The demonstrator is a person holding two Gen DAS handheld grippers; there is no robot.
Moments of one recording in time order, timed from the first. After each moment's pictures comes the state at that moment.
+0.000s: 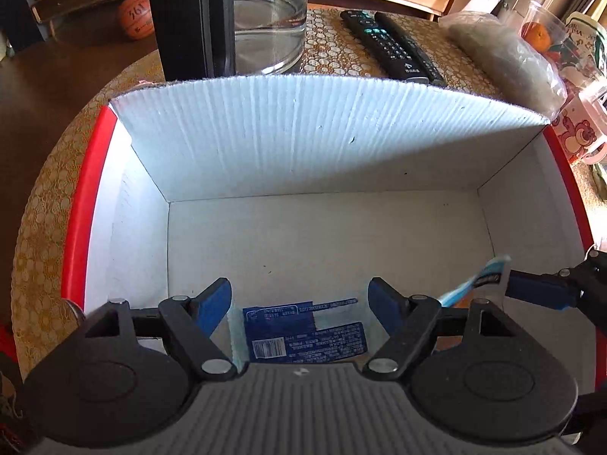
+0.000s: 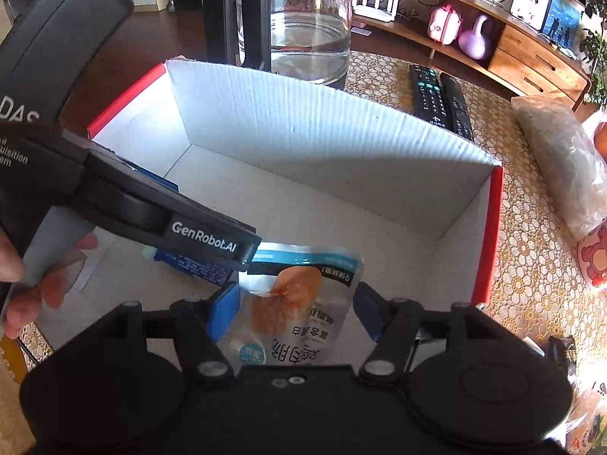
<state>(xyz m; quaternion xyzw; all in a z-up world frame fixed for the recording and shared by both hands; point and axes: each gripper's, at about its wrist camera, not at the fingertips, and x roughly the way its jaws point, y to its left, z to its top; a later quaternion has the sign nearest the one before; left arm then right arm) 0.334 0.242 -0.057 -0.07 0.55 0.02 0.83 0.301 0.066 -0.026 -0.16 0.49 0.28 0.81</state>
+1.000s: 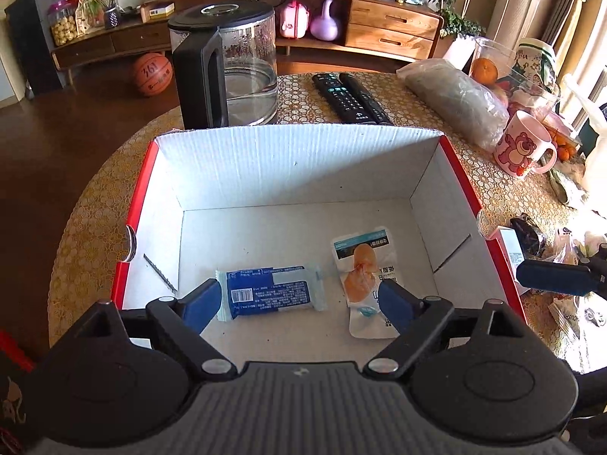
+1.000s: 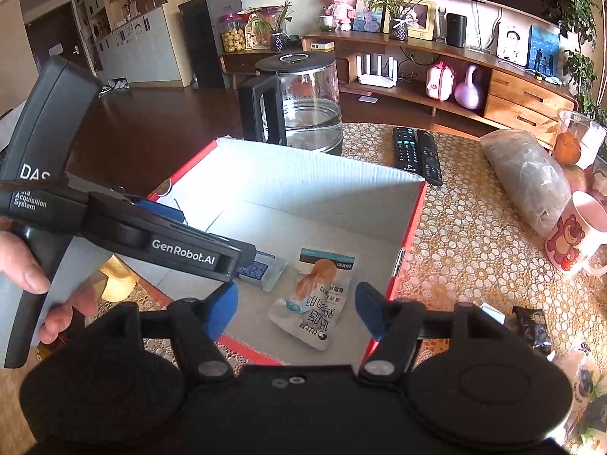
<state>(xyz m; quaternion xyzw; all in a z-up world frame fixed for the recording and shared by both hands) 0.253 0.194 0.010 -0.05 0.47 0.03 0.88 0.230 -0.017 0.040 -0.07 0.40 0.33 0.85</state>
